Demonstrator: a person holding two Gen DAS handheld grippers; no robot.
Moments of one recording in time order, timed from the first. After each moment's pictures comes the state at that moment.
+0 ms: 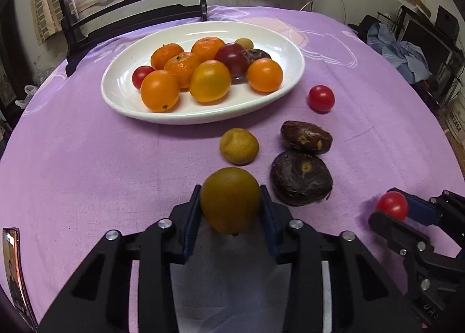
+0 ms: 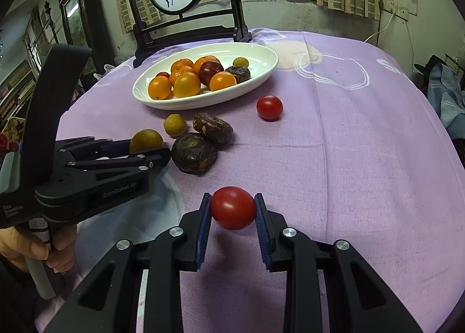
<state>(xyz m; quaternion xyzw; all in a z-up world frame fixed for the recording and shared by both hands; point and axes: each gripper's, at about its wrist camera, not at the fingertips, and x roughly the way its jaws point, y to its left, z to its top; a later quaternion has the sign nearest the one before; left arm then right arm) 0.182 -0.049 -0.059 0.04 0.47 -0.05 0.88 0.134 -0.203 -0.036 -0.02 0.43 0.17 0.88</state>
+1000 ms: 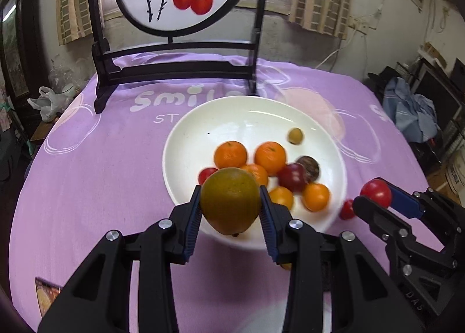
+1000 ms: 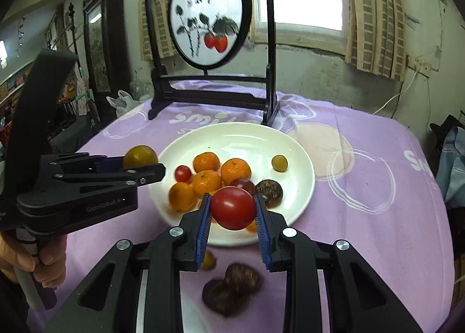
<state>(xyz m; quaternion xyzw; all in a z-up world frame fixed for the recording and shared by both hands) 0.265 0.026 0.025 -0.03 0.42 -0.02 0.90 0.238 -0.136 0.038 -0.05 0.36 0.21 0.91</state>
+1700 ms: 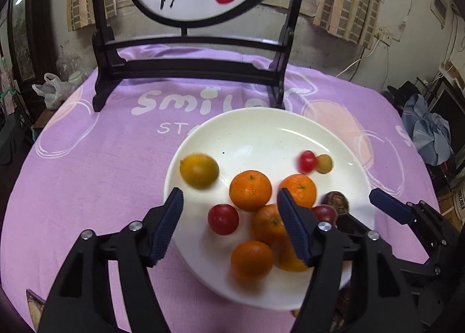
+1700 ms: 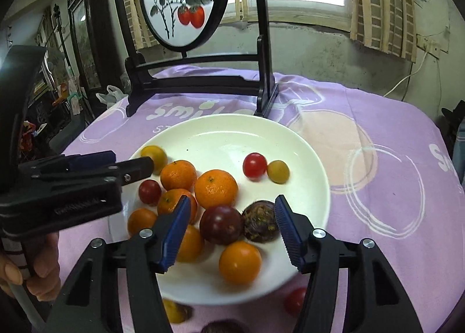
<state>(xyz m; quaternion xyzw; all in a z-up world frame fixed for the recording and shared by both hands) 0.311 0.038 0.016 -0.06 0.42 0.01 0.90 0.301 -0.131 0.010 -0.03 0.38 0.20 0.90</state>
